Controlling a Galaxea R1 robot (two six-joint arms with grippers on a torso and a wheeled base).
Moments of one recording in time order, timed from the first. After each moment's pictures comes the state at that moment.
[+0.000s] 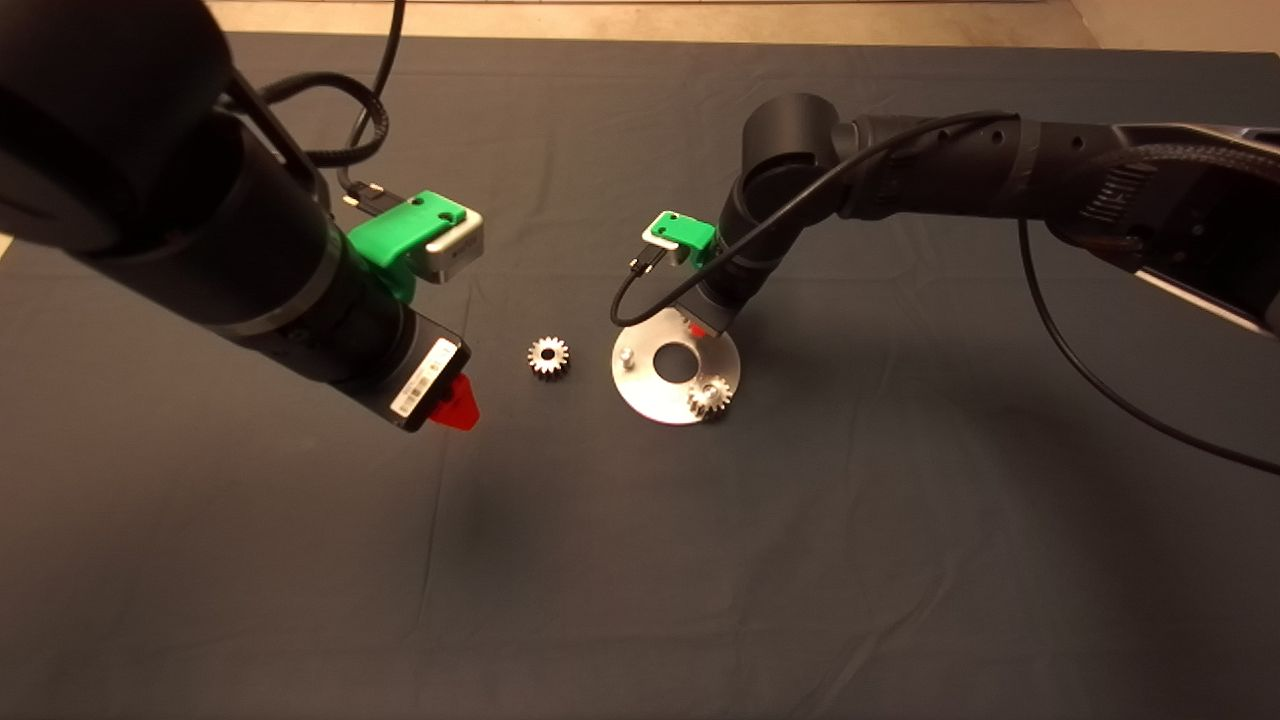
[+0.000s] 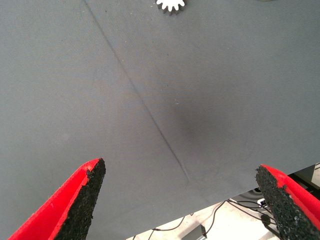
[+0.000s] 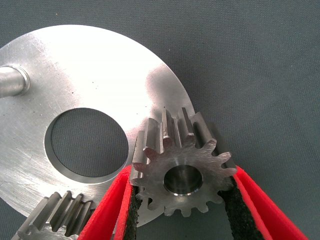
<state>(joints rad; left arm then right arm) -0.78 2.38 -0.62 0.09 1.53 -1.27 0.37 2.87 -1.47 -0.40 -1.42 0.55</state>
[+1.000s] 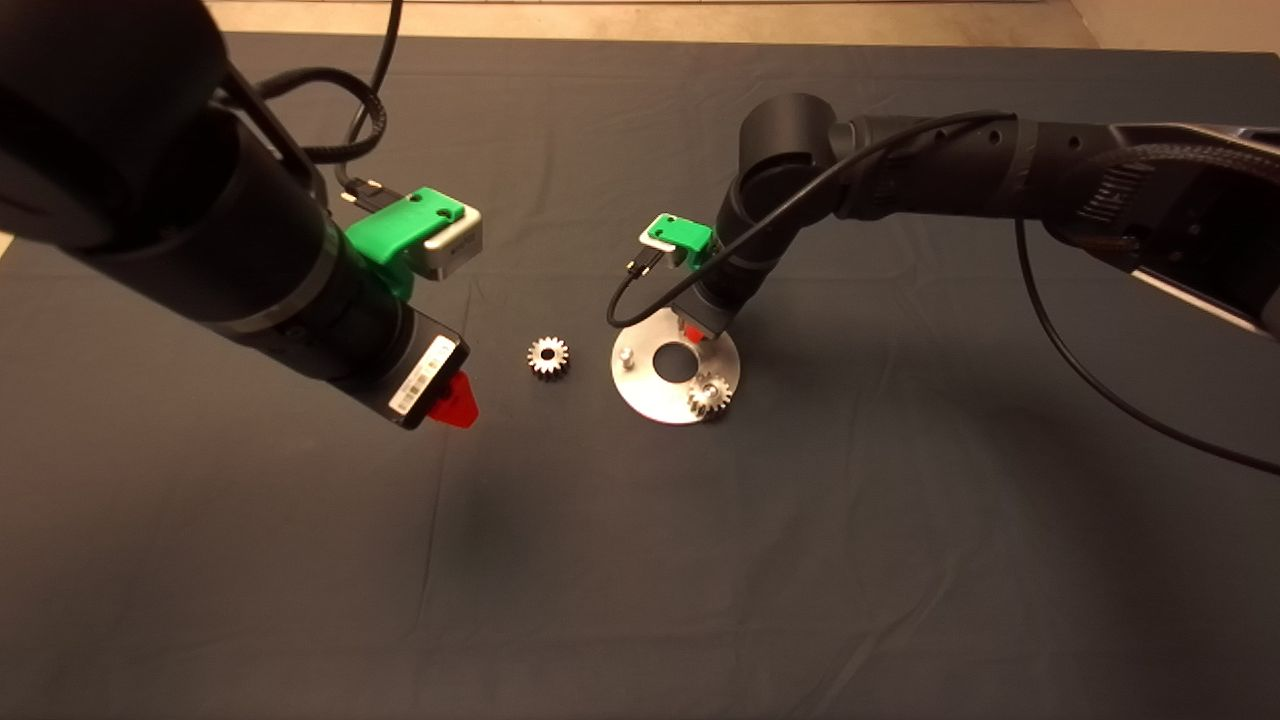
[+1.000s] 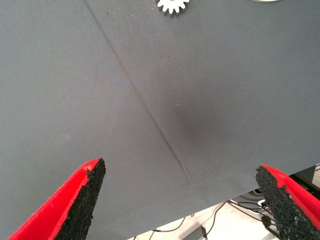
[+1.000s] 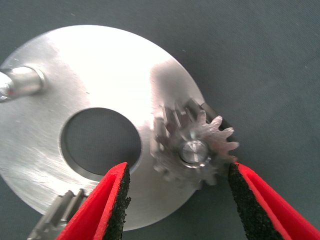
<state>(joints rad) -0.79 2.38 -0.62 0.09 1.53 -1.27 0.37 2.88 -1.47 -0.40 -1.42 0.56</state>
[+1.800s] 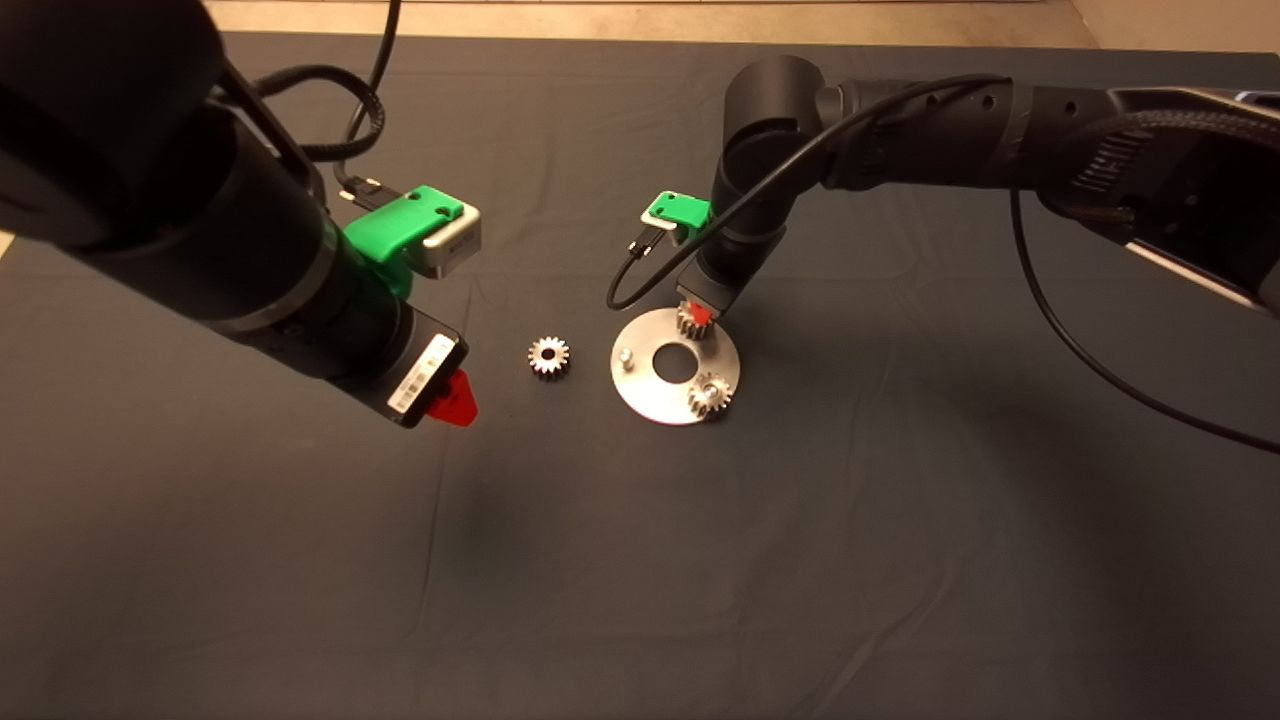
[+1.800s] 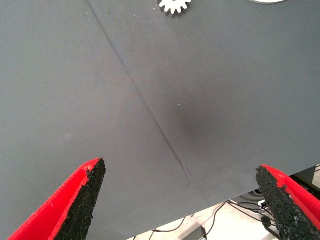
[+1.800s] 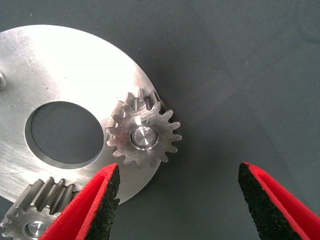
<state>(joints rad) -0.79 2.38 -0.62 0.09 1.53 -1.27 0.42 2.91 -1.50 -0.40 -1.53 0.54</state>
